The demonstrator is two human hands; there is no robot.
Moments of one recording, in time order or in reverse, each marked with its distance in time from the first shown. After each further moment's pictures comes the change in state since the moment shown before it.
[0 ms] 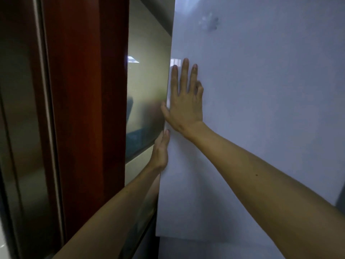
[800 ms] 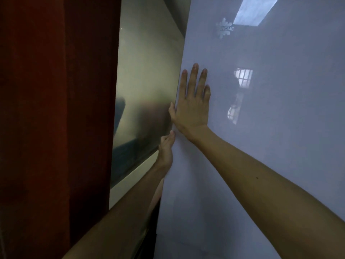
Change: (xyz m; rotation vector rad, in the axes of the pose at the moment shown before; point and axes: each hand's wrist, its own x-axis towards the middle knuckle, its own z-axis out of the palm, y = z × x) left_hand 0.103 -0.080 -0.008 -0.080 0.170 -0.242; right_hand 0.039 0.018 0.112 -0.156 0.031 0.046
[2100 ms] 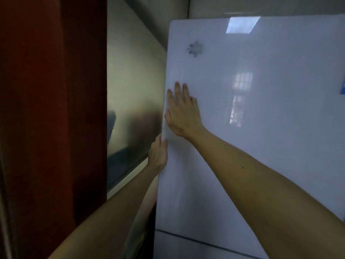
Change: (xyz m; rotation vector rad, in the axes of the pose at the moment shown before) left_hand -0.007 0.019 0.005 0.503 0.014 0.085; right_hand 0.003 0.032 -0.038 0.129 -0.342 -0.150
